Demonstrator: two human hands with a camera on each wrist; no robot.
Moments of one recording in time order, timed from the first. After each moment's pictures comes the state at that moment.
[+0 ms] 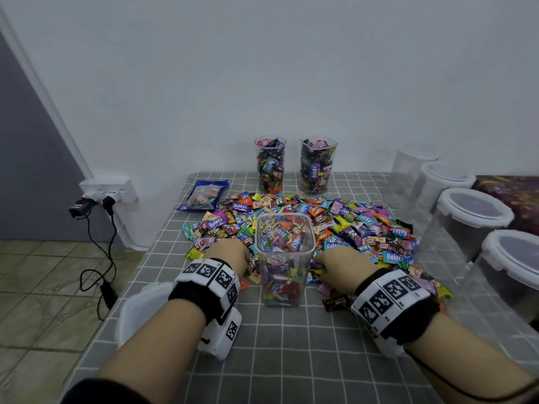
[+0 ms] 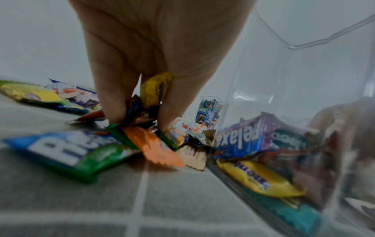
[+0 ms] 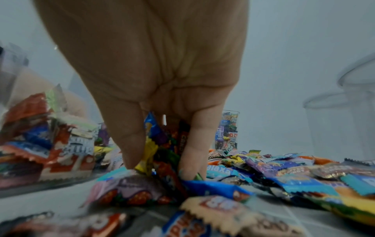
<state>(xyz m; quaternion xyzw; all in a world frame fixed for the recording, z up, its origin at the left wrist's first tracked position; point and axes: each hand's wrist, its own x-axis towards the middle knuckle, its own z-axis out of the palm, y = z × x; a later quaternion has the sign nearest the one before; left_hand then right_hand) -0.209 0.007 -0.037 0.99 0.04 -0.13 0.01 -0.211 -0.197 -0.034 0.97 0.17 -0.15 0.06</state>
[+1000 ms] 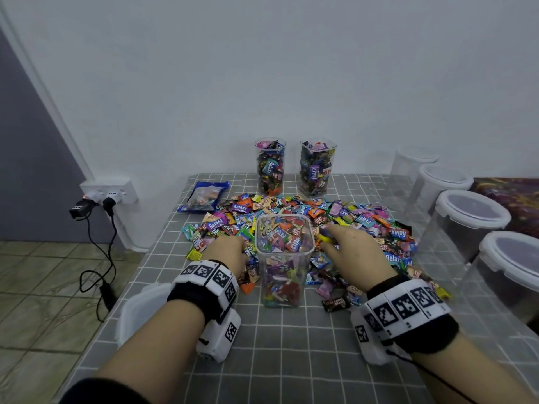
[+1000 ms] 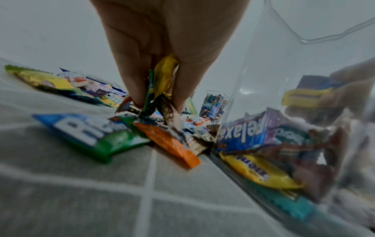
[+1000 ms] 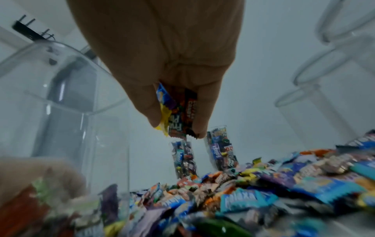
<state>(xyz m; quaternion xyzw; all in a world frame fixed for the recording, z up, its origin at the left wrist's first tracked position) -0.199 0.020 -0.057 1.00 0.04 -0.03 0.08 -0.226 -0.211 -0.016 0.98 0.13 0.08 -0.16</state>
